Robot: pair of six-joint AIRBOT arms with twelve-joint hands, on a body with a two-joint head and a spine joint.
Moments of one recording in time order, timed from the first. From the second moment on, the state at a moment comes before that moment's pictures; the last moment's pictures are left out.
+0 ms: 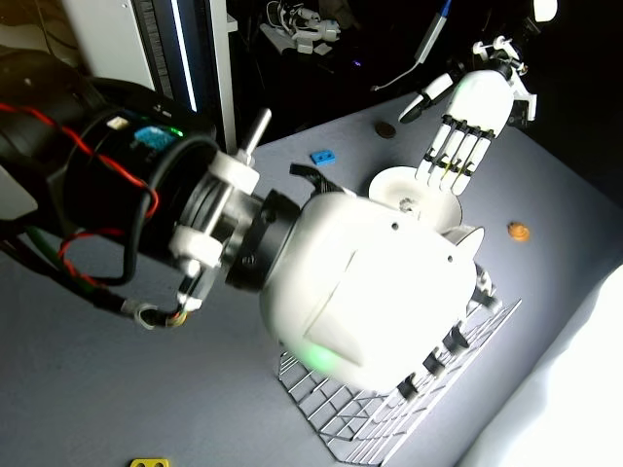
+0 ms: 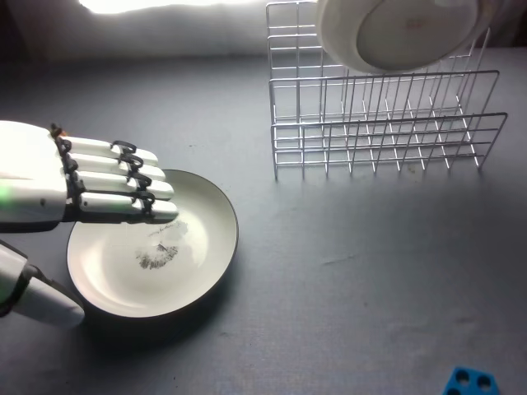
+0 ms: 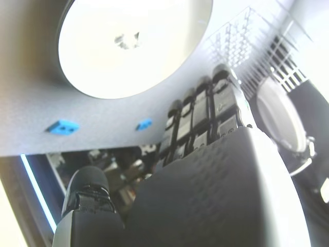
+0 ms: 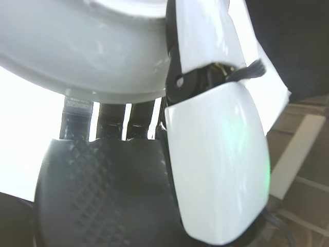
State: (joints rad) left arm 0.59 -0.82 1.32 1.31 -0.90 -0.03; right arm -0.04 -0.97 1.27 -0.10 0.08 0.05
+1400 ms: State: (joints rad) left arm 0.60 -0.85 1.36 1.42 -0.79 -0.09; right arm -0.15 -1.07 1.42 -0.05 0.10 0.08
